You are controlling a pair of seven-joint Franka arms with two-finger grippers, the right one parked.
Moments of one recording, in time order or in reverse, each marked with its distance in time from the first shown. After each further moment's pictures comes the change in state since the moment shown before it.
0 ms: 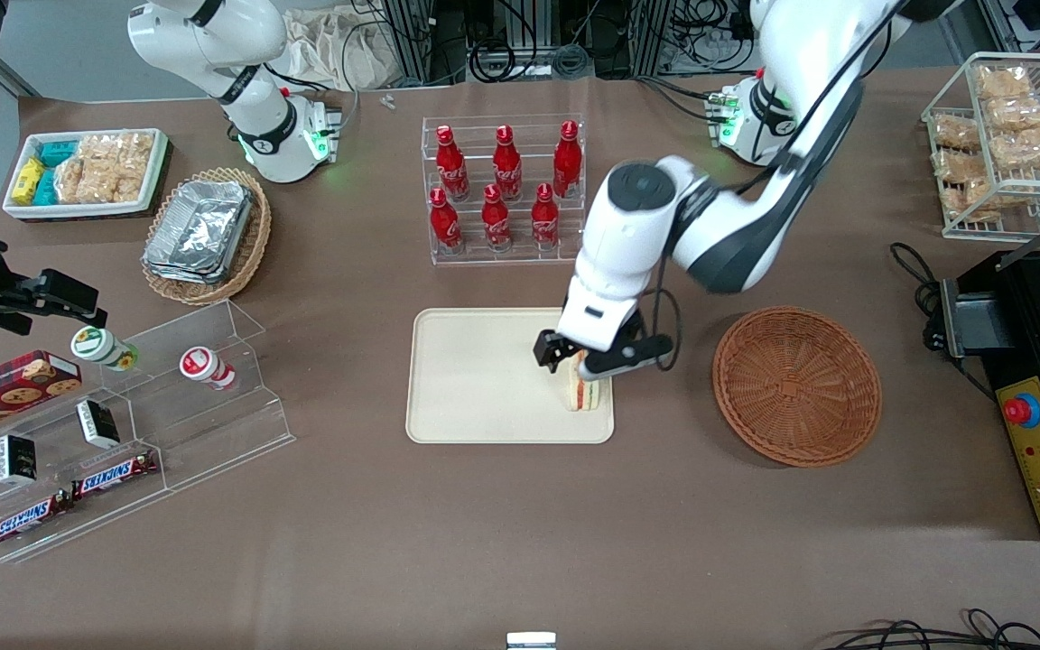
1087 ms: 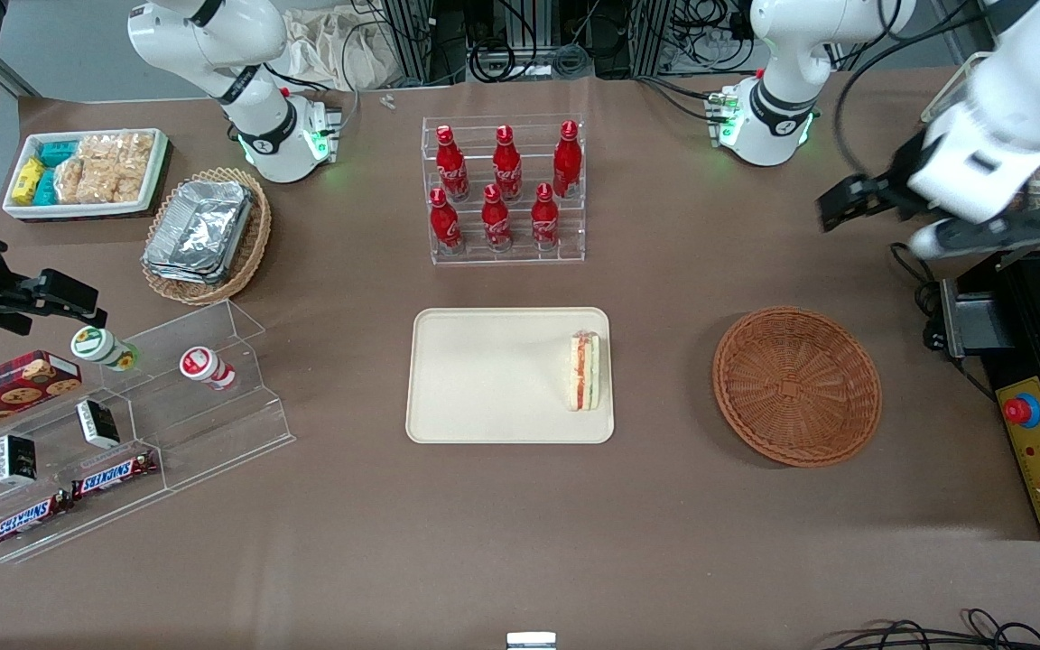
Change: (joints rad) arm 0.166 -0.469 0.371 0.064 -0.425 -0.834 0.936
